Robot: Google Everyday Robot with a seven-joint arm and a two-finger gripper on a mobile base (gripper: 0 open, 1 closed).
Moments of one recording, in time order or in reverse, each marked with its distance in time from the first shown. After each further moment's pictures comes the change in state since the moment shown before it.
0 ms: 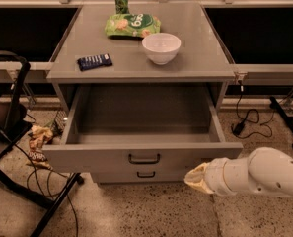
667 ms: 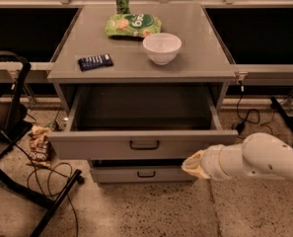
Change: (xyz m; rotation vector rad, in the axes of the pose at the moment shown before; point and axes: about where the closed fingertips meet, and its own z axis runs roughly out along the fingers) arm -0.017 -0.039 0.014 0.005 -0.024 -0.050
